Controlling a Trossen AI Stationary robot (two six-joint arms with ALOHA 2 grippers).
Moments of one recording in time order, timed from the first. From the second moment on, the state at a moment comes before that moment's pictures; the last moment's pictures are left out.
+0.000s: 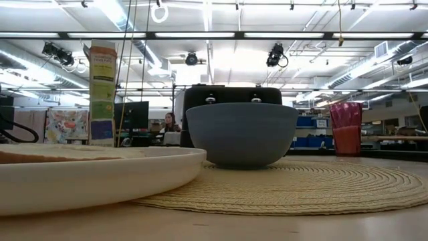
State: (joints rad) left arm -0.30 1.55 1.36 0.25 -0.40 -0.19; right arm 0.35 1.16 1.18 -0.32 0.21 0.20
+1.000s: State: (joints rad) left arm -0.22 1.57 1.36 0.11 -0.32 -0.15; right arm 0.25 1.31 1.18 -0.35 0.16 0.15
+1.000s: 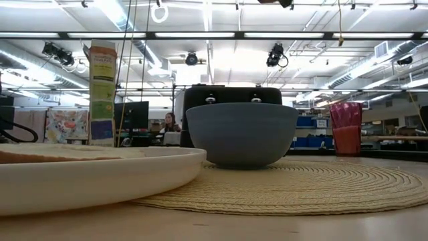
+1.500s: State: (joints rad) left arm -0.23 1.57 1.36 -0.01 -0.32 -0.17; right arm 0.25 1.35 1.18 -0.35 0.16 0.17
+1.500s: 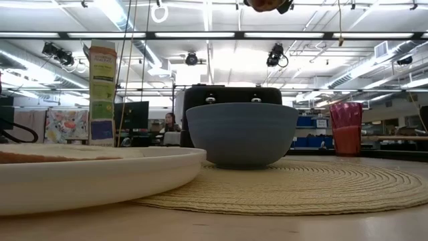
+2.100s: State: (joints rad) left arm -0.22 1.57 1.36 -0.05 -0.32 -0.16; right arm 0.25 1.38 1.18 -0.32 0.16 0.18
